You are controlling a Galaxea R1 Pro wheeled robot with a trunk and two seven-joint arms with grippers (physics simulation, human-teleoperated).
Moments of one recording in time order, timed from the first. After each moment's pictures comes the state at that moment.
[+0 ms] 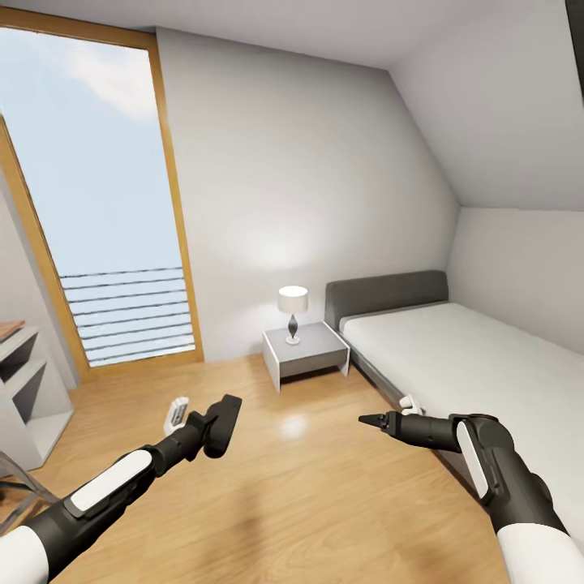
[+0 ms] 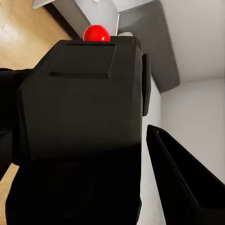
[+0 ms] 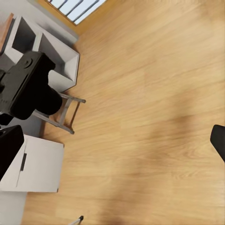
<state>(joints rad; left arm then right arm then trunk) -0.60 0.43 -0.83 -1.00 2.05 0.03 0.05 -0.55 -0.13 -0.22 -1.10 -0.05 1.02 0.87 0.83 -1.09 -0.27</state>
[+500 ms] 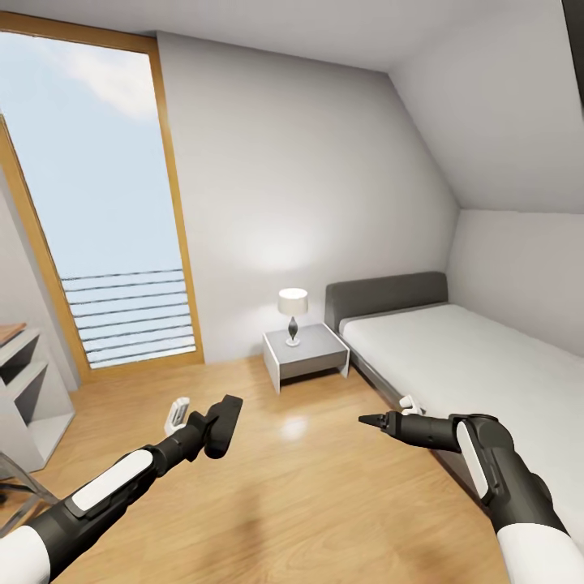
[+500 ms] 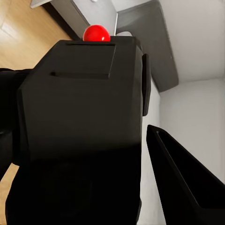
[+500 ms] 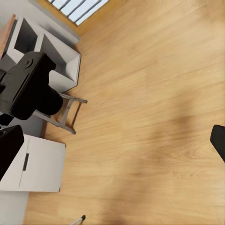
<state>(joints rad) -0.60 0.42 -0.83 -0.99 2.05 0.03 0.06 -0.55 -0.13 -0.22 -1.10 -0.05 1.02 0.87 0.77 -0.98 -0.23</state>
